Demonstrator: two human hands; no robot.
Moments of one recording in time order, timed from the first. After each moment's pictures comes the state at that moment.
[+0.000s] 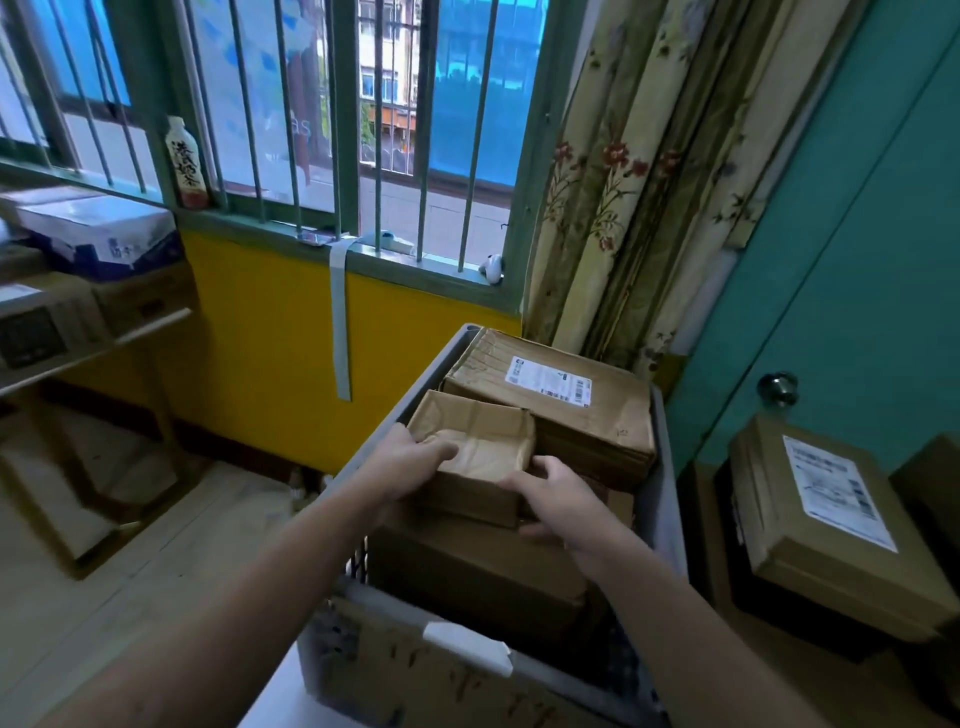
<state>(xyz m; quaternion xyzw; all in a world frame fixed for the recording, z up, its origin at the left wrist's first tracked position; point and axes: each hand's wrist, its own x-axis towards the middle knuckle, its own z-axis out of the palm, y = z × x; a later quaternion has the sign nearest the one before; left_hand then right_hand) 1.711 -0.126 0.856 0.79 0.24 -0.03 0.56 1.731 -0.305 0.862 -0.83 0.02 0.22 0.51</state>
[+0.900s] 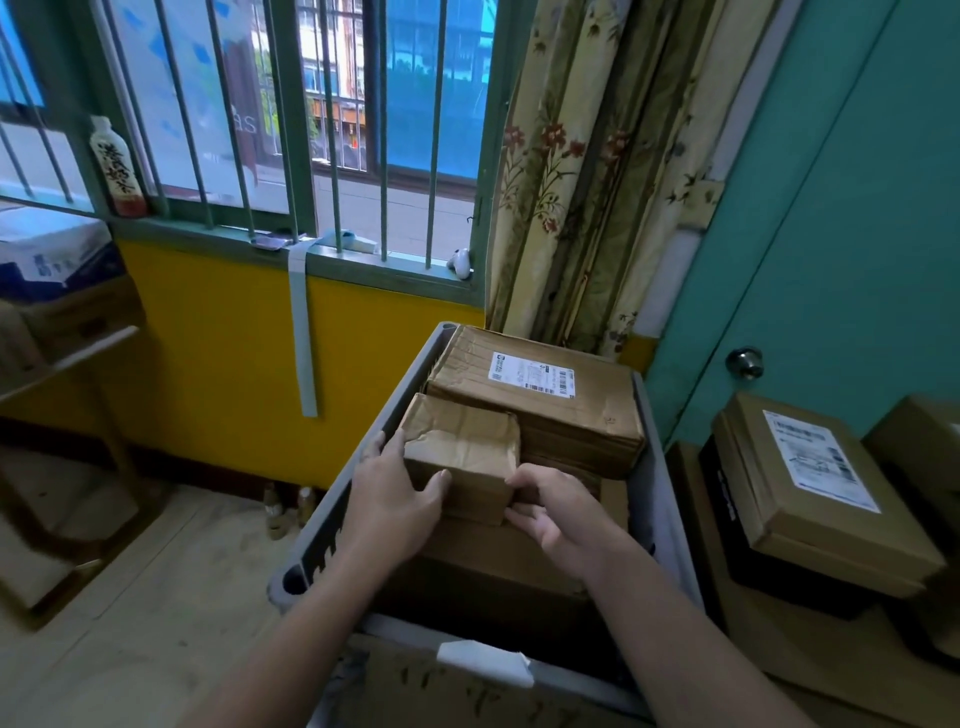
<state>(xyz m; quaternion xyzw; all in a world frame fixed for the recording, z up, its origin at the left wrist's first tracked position) 1.693 -0.133 0.840 0.89 0.17 0.09 0.42 1.737 -0.296 0.837 -0.60 0.15 0.21 0.76</state>
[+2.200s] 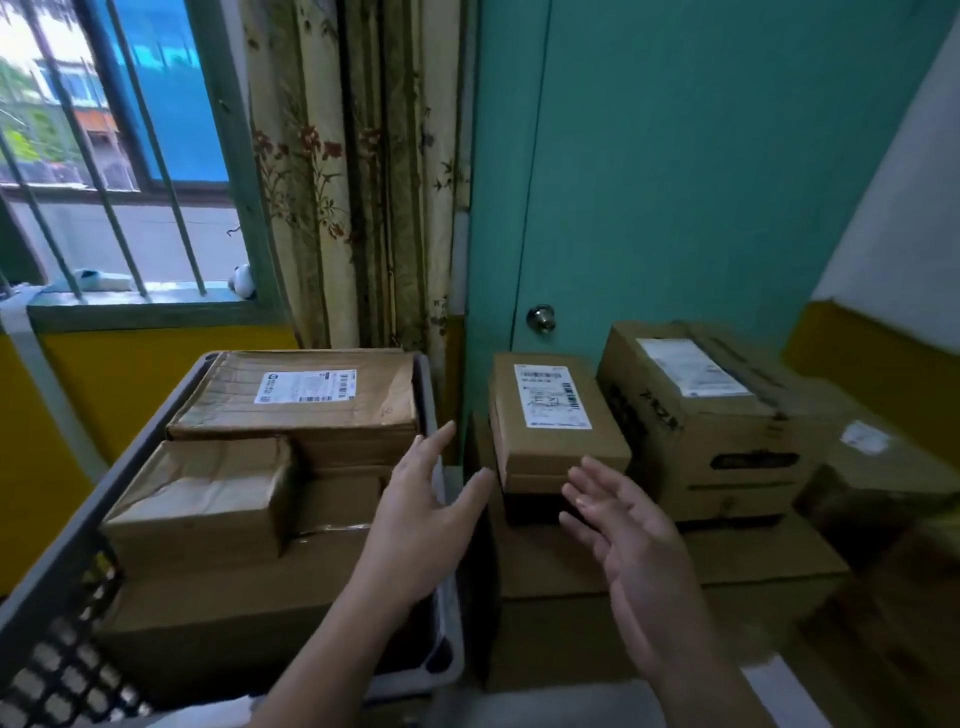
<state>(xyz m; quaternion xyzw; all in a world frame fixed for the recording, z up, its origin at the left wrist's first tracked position) 1.673 -0.347 0.882 0.84 -0.09 0.00 0.53 1.612 -0.514 0.880 -0.61 0.17 -0.12 0.76</state>
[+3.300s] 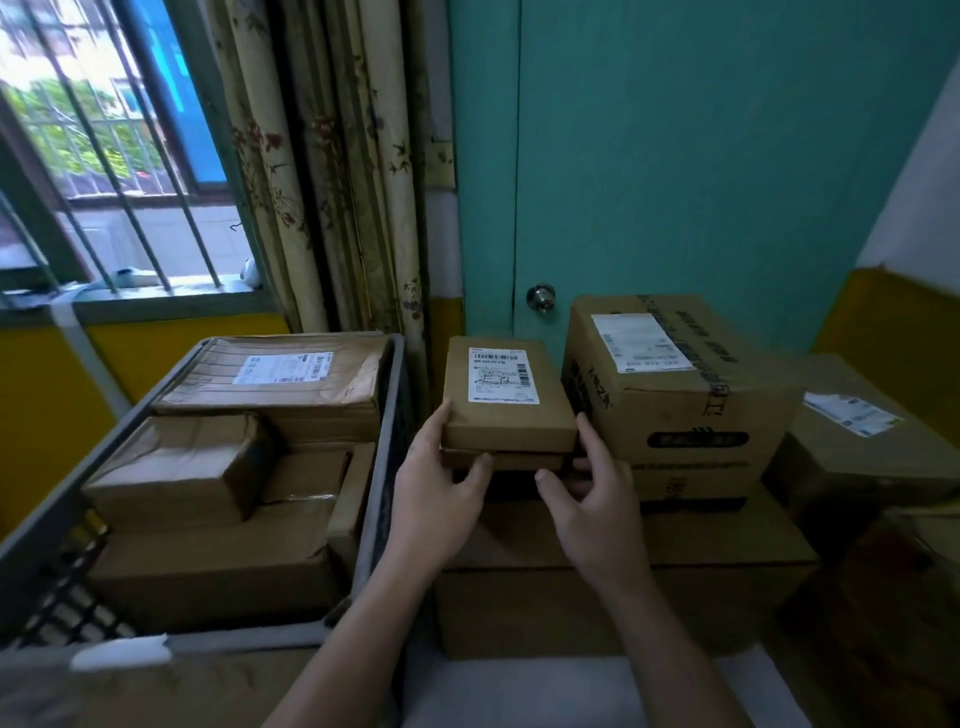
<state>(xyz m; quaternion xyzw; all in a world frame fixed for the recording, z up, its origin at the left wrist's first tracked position) 1.662 -0.449 0.860 0.83 -0.05 0.07 0.55 1.635 -0.602 0.835 -0.82 0.10 -0.17 0.54</state>
